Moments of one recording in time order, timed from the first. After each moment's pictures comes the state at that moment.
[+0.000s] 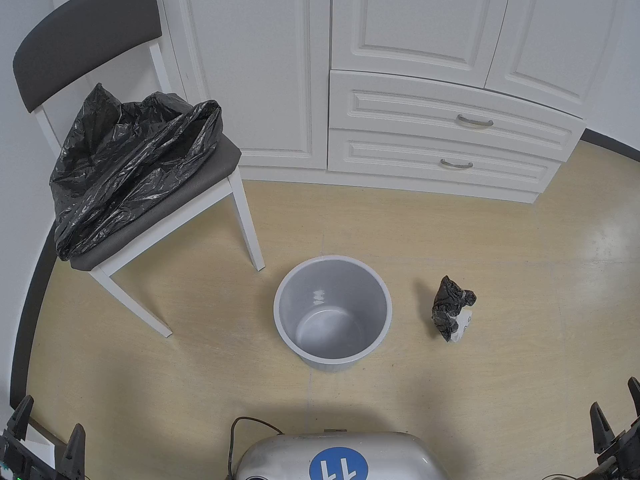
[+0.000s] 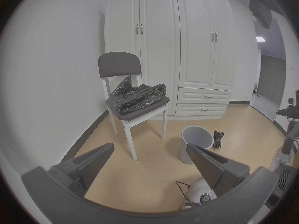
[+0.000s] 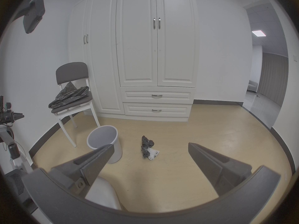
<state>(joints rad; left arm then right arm) 0.00 0.02 -0.02 0.01 -0.04 0.03 0.00 0.02 -0.02 0.00 0.01 -0.01</state>
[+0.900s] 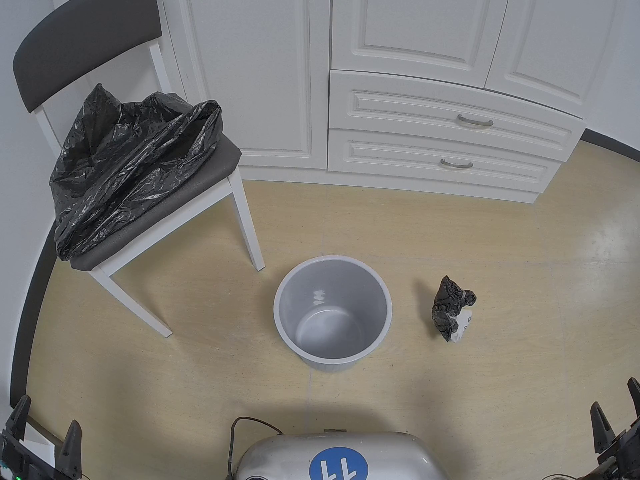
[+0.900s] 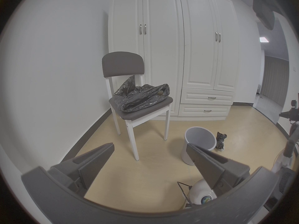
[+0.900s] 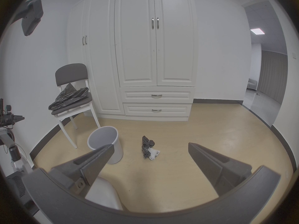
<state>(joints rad) 0.00 0.02 -0.02 0.01 0.00 0.01 0.00 0.02 -0.02 0.00 0.01 0.01</state>
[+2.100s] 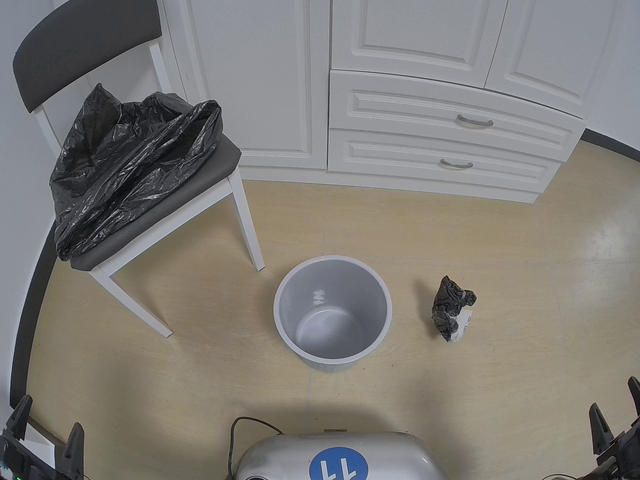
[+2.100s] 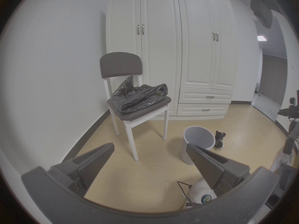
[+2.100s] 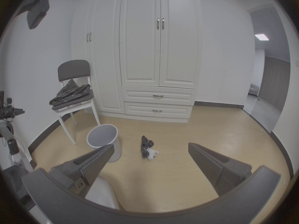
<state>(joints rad) 0.00 0.02 -0.02 0.01 -0.02 0.03 0.00 0.02 -0.02 0.00 0.02 -0.03</state>
